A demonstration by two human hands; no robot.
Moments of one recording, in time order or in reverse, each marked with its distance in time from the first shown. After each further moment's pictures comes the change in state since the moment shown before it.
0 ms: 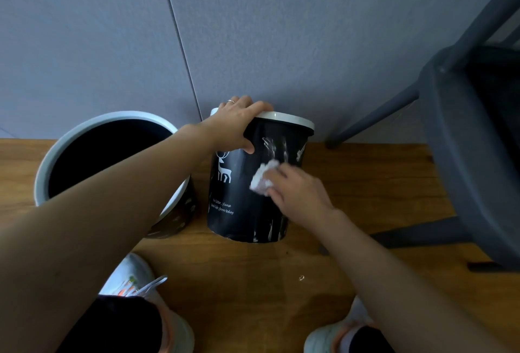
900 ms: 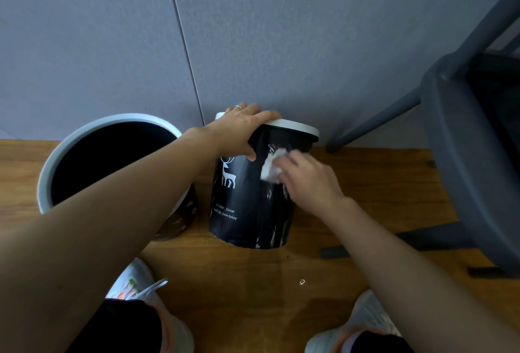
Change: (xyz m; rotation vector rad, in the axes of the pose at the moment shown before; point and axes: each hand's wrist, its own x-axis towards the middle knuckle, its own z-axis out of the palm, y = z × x) left_hand -0.002 0.003 -0.001 0.078 -0.048 0.062; right_hand 0.014 0.013 -0.021 -0.056 0.055 0.006
